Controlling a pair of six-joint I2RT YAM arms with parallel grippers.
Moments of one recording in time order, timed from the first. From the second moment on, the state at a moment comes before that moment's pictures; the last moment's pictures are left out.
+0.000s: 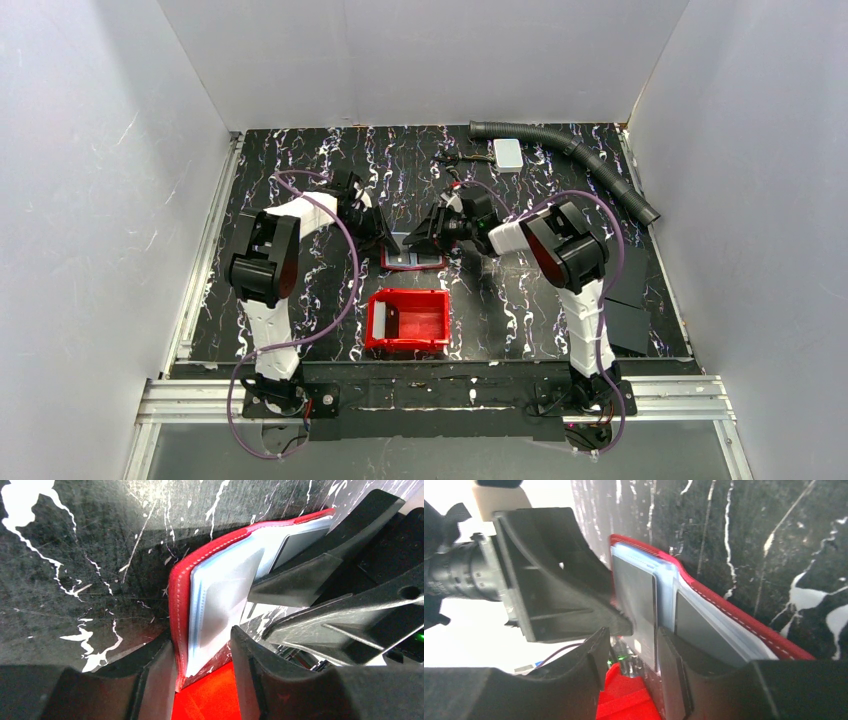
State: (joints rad) left arm -0.27 1.98 1.27 -0.57 0.53 -0.58; right arm 0.56 2.19 1.14 0.58 -0.76 1.15
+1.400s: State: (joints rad) left arm -0.24 1.96 1.25 -0.43 0.64 -0.67; right arm 0.57 2.06 1.33 -0.11 -0.64 0.61
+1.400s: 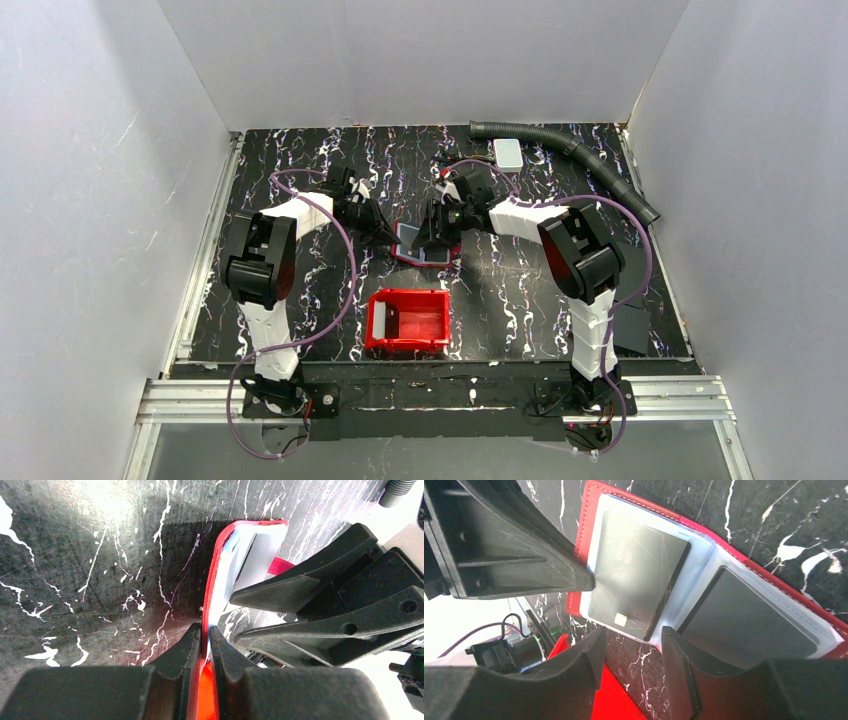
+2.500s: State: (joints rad) left arm -0.24 1.96 1.27 -0.45 0.64 -0.65; right arm 0.60 2.07 1.27 0.00 -0.67 0.68
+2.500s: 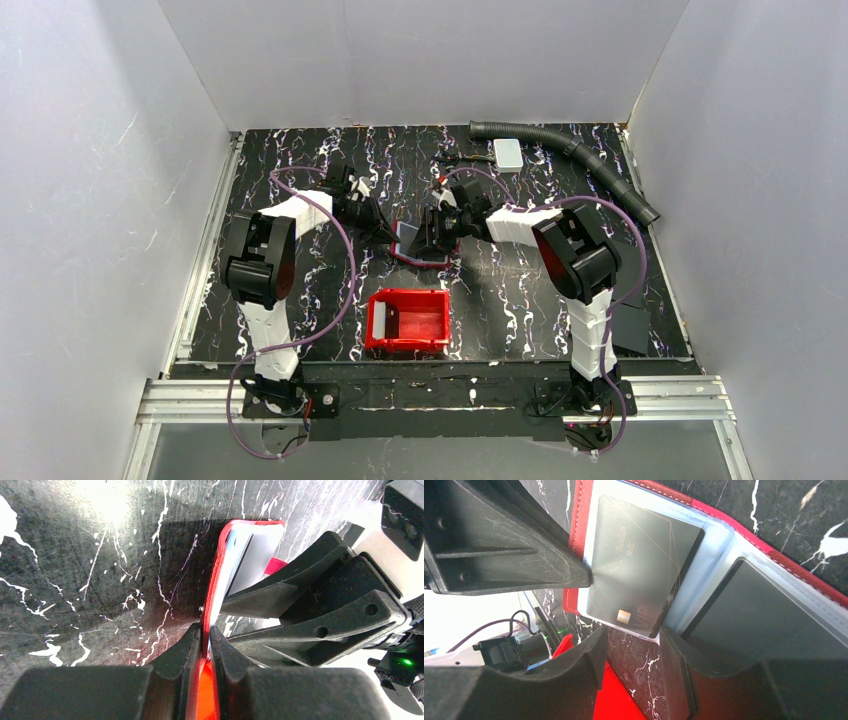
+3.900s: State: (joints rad) left arm -0.23 1.93 1.16 -0.19 0.75 -0.78; right arm 0.59 2.09 1.27 0.05 -0.70 0.67
